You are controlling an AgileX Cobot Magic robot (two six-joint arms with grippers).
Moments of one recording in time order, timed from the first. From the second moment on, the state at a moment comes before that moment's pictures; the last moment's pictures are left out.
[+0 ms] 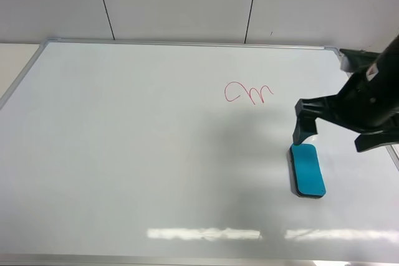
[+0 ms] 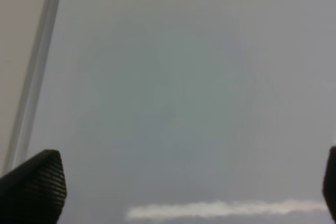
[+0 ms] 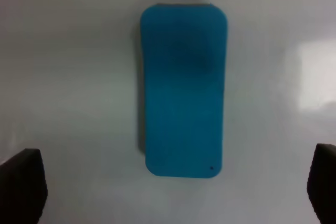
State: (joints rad) left arm -0.12 -0.01 -0.51 0.01 1.06 -0.12; right arm 0.37 1.39 -0.78 0.04 0.87 0.41
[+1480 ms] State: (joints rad) left arm -0.12 -0.01 -0.51 0.01 1.06 -0.12; right arm 0.38 1.65 -0.66 0.04 0.58 0.44
